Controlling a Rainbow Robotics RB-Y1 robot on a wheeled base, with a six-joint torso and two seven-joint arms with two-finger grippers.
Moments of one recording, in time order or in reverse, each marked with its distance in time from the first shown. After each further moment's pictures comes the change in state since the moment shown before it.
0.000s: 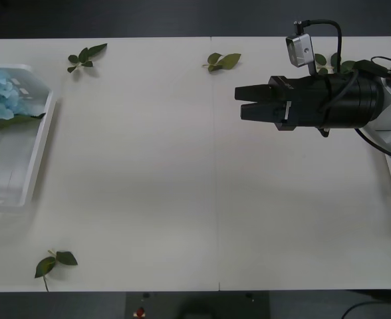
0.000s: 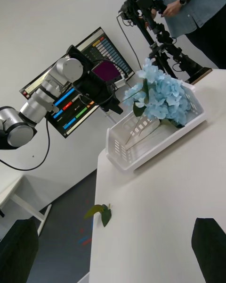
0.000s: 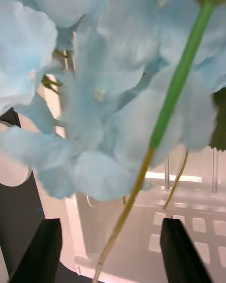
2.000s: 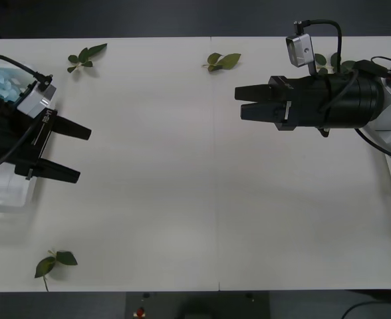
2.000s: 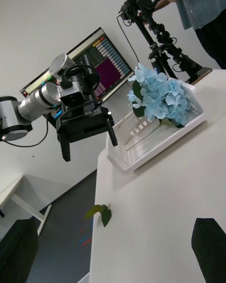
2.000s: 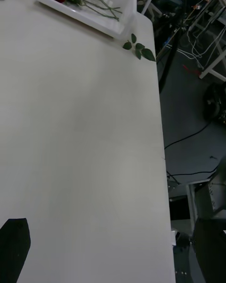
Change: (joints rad) right arm 0.000 0.000 0.000 0.000 0.000 0.000 0.000; left arm -0.022 0.165 -0.558 -0.226 1.559 -0.049 -0.701
